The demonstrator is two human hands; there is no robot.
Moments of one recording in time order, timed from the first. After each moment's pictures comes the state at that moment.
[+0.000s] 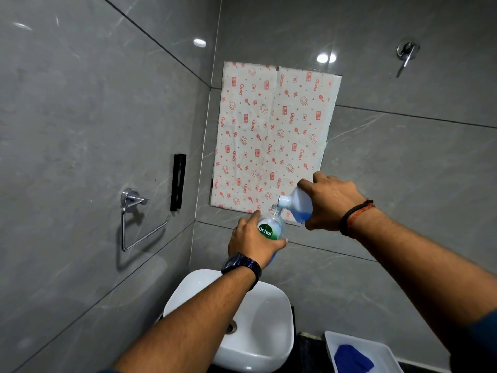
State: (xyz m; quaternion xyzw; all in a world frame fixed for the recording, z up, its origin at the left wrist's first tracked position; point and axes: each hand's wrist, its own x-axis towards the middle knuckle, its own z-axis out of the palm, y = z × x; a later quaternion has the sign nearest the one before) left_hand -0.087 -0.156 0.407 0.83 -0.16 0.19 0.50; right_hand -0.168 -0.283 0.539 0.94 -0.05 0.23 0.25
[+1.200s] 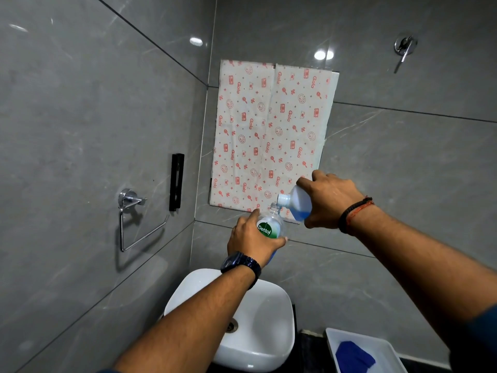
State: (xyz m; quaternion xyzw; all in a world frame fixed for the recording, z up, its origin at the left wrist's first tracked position) left_hand -0.086 -0.158 0.407 0.83 -0.17 0.20 0.50; right_hand -0.167 -0.287 0.538 0.94 -0.05 0.23 0.24
